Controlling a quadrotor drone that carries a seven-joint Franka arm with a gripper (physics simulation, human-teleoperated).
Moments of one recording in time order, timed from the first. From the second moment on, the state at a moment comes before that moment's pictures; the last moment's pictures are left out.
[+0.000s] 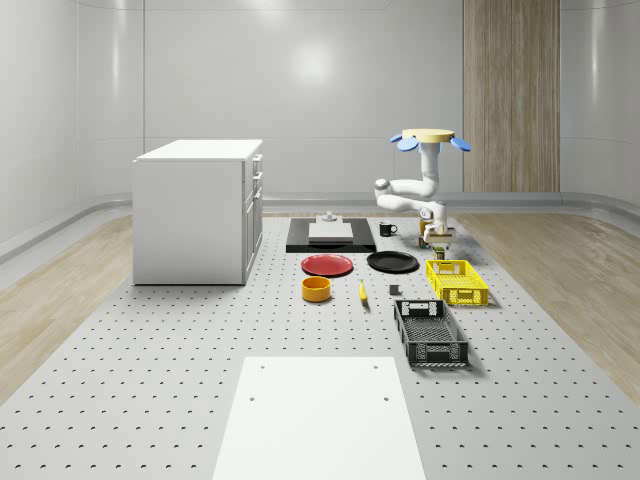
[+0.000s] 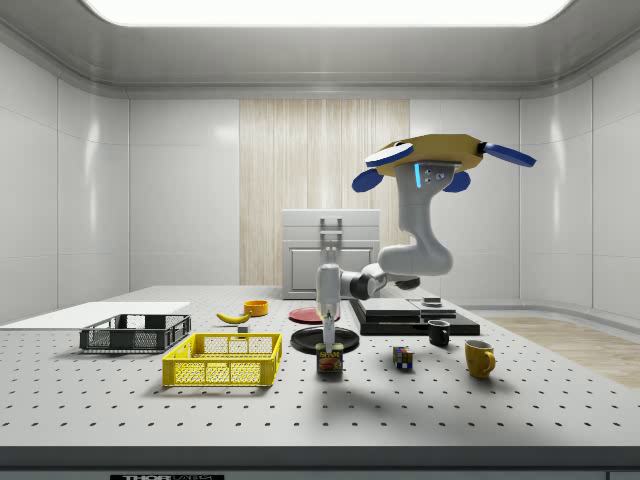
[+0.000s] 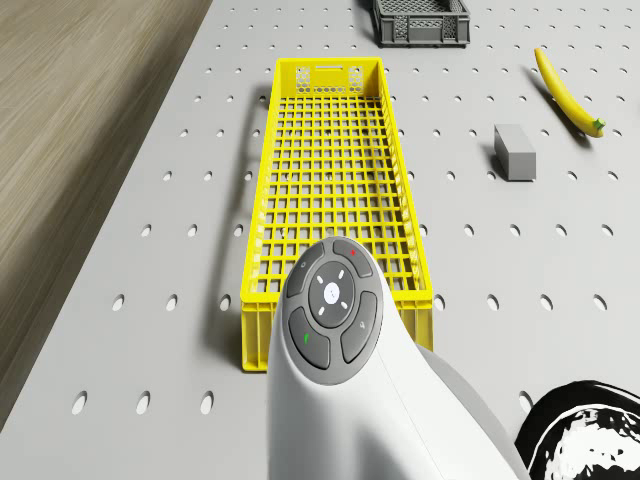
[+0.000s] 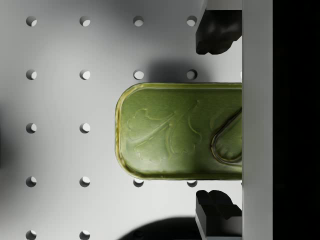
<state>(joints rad) -1.15 -1.48 1.19 -2.83 -1.95 1.60 1.64</state>
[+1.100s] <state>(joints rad) -1.15 -1.49 1.13 -2.81 -2.01 1.63 1.63</state>
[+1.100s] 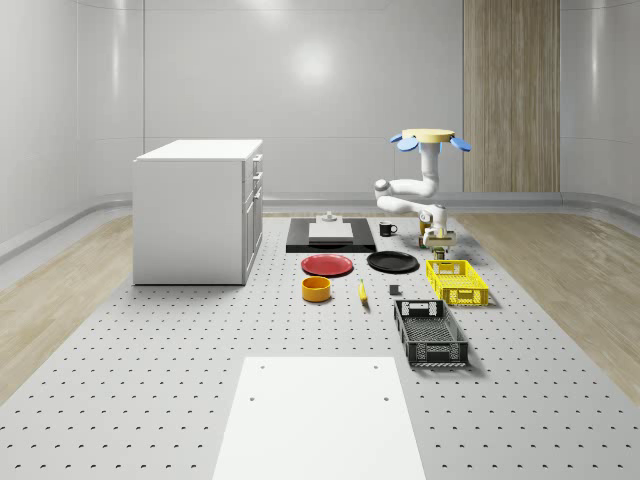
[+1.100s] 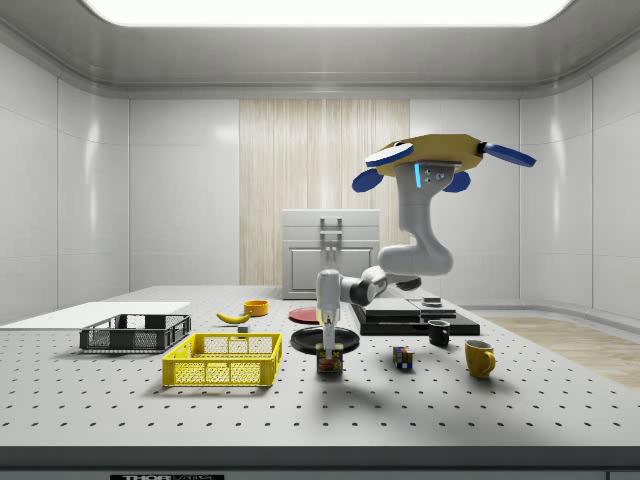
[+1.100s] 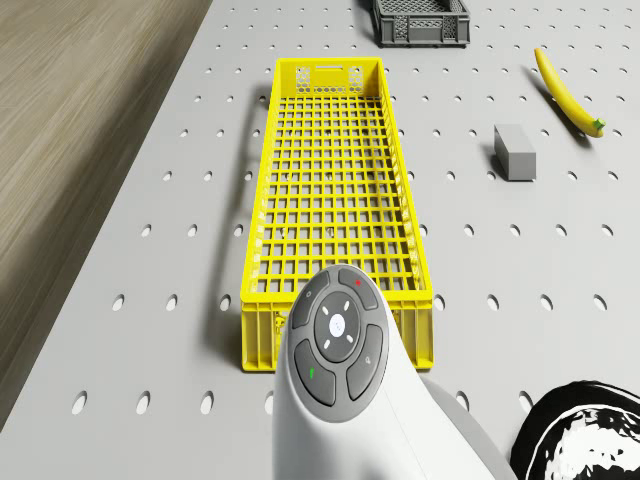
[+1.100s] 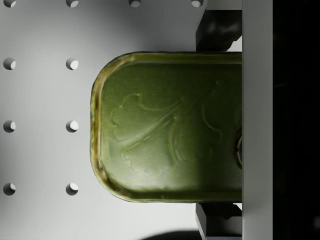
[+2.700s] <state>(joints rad) -1.12 -1.48 1.24 -2.85 -1.92 1.57 1.63</state>
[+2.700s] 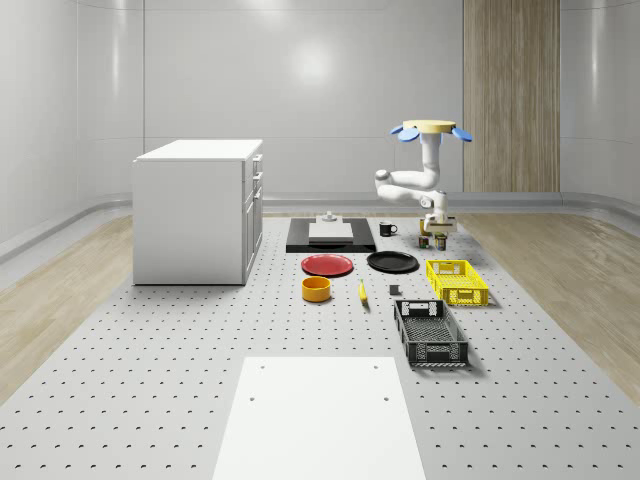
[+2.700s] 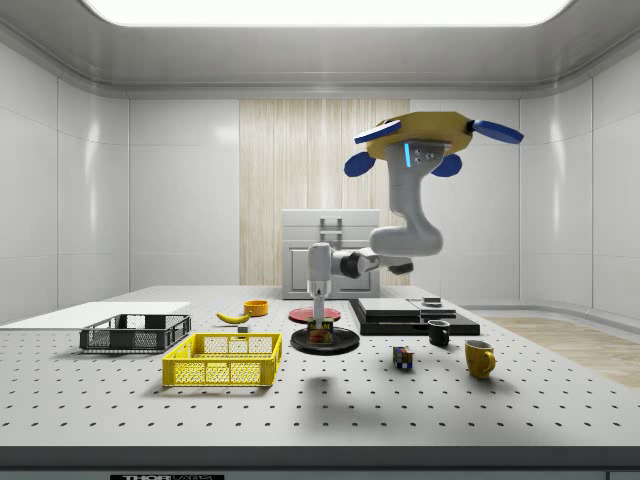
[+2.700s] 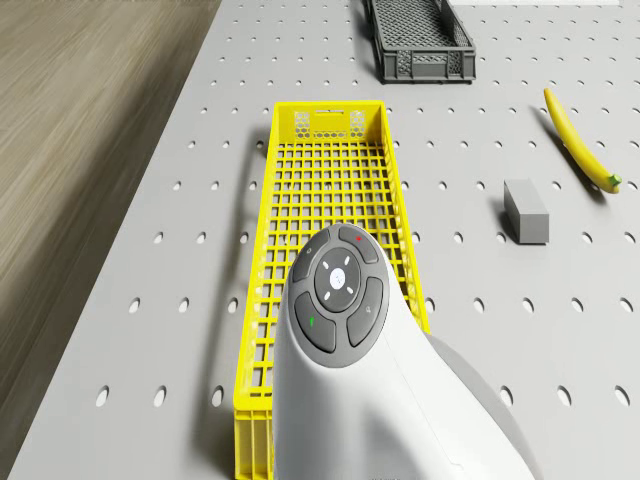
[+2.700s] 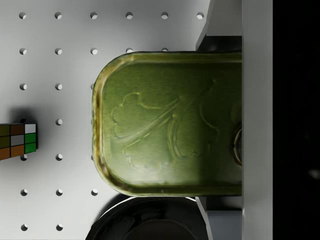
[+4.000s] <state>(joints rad) -1.13 -1.49 1.25 -2.85 -1.91 1.58 1.64</state>
